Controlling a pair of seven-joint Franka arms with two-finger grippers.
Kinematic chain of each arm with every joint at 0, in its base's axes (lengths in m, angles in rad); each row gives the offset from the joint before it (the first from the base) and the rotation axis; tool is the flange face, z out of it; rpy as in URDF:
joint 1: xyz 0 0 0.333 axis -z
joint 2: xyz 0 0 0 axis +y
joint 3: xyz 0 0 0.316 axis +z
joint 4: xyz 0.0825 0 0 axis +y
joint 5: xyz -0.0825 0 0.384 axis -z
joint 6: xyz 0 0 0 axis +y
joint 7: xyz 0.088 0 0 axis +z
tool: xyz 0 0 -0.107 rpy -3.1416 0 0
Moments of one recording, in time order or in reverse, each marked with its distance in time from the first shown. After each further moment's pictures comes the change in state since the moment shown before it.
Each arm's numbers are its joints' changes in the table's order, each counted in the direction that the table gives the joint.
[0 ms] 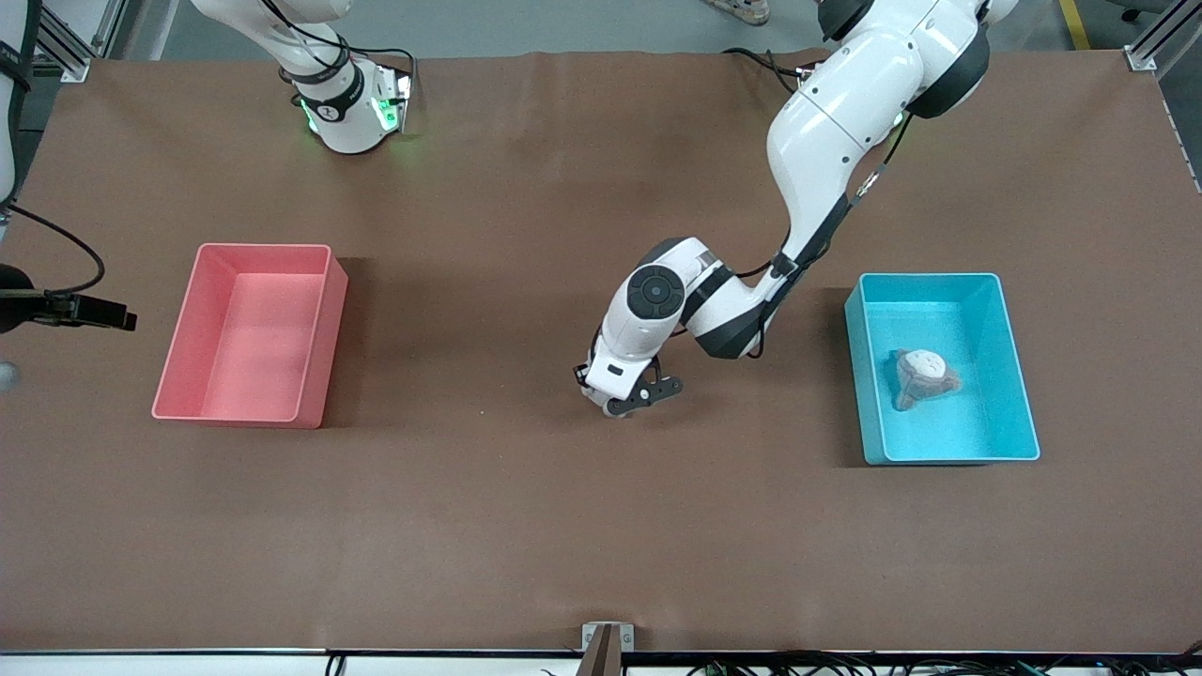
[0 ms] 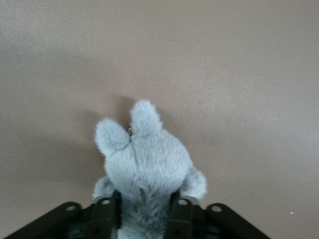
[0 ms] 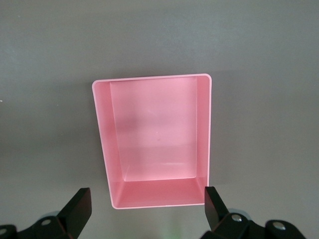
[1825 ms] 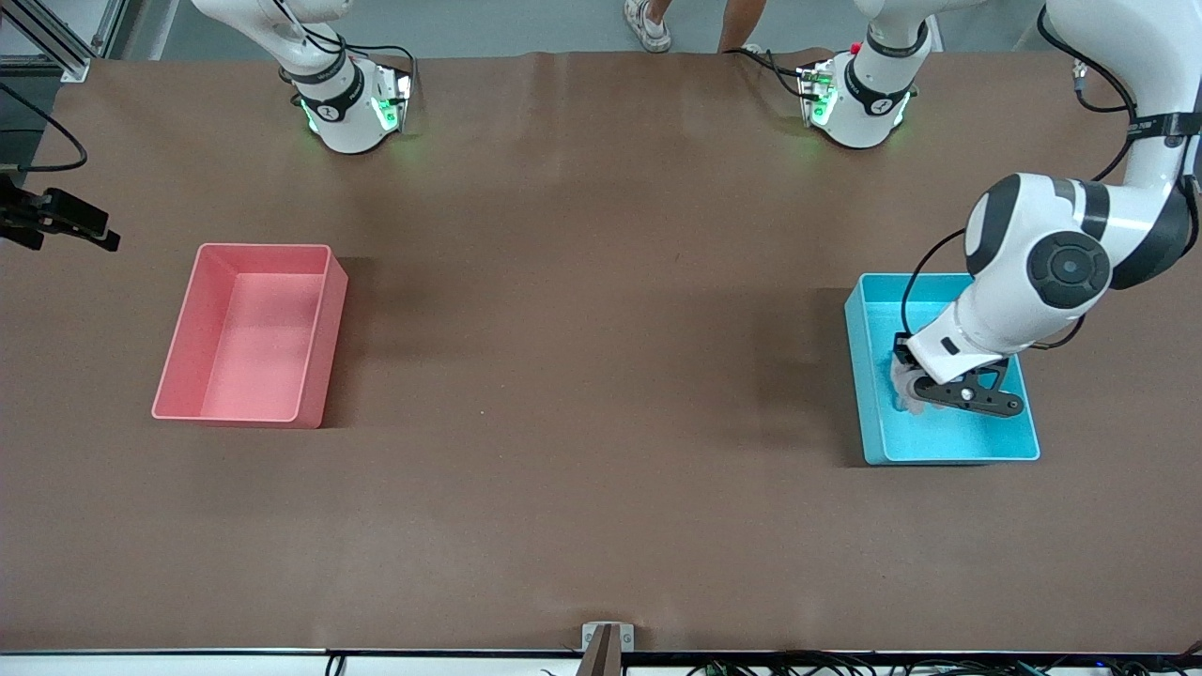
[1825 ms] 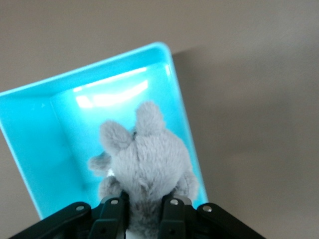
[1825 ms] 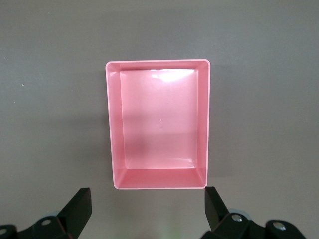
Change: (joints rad) left arm -0.684 -0.637 -0.011 0.532 -0.001 0.295 -1.209; right arm 0.005 -0.328 0.010 0.308 0.020 -0.092 0.035
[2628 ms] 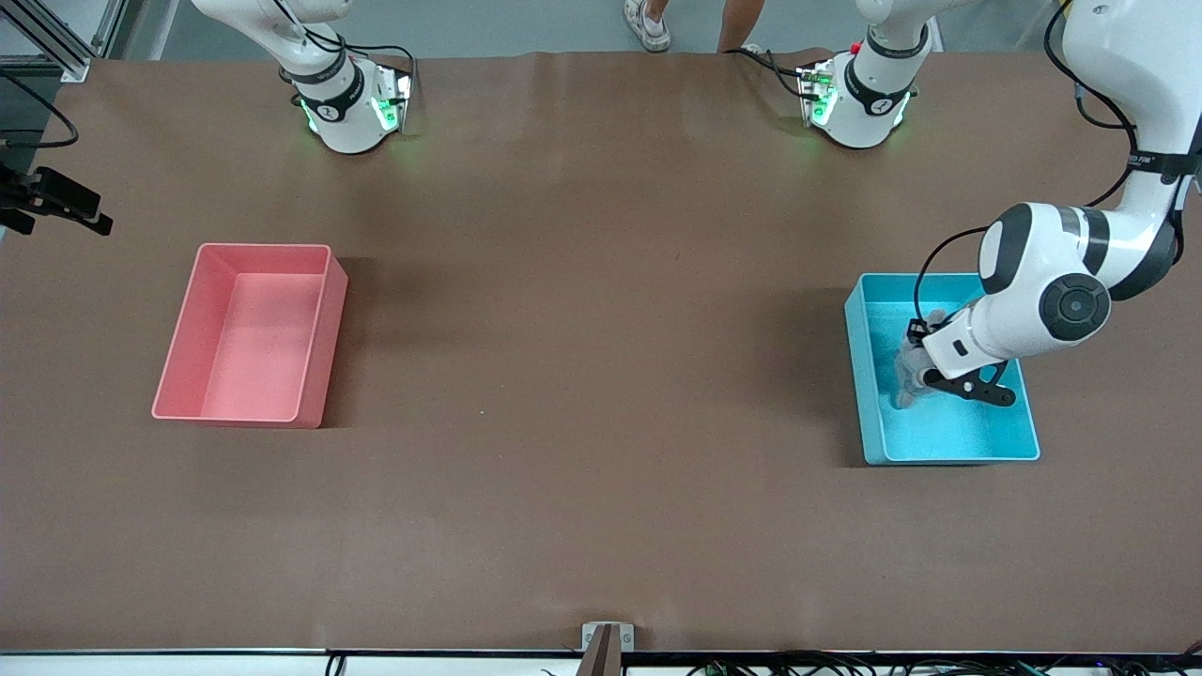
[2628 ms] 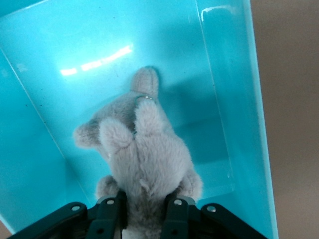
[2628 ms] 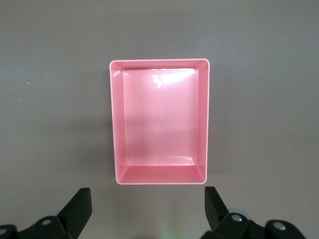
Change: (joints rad) left arm -0.095 0.061 -0.005 0.120 -0.001 -0.018 -0.087; right arm 0.000 -0.038 0.005 -0.002 0.001 0.015 0.001
